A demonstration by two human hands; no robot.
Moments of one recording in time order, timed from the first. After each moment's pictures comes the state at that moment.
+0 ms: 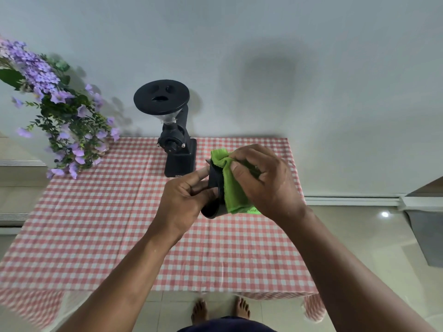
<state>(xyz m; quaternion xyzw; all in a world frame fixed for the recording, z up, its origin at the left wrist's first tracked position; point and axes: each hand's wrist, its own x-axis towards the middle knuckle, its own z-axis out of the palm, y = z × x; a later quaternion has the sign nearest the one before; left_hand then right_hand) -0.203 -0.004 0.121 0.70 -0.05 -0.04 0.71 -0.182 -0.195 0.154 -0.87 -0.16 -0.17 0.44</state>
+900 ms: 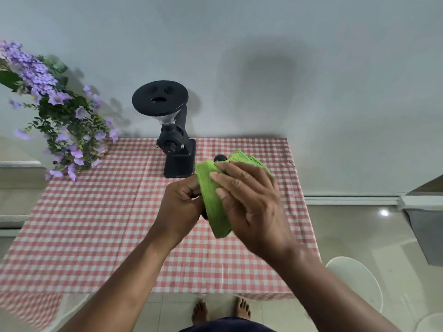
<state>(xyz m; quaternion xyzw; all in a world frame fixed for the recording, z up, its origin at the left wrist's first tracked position) -0.206 -0.006 0.123 0.74 -0.07 0.01 0.66 -0.223 -0.180 0.129 -0.86 -0.24 -0.26 0.36</state>
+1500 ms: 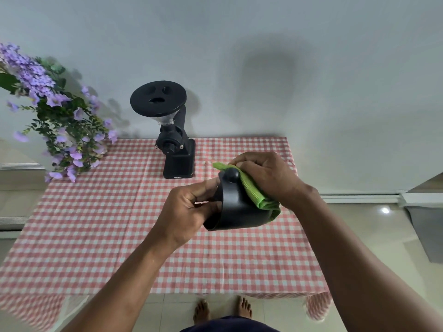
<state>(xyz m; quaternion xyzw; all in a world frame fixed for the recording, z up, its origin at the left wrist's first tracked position) -0.208 -0.003 0.115 0.74 -0.12 -0.06 0.65 -0.149 -0.213 0.158 -0.88 -0.07 0.07 0.47</state>
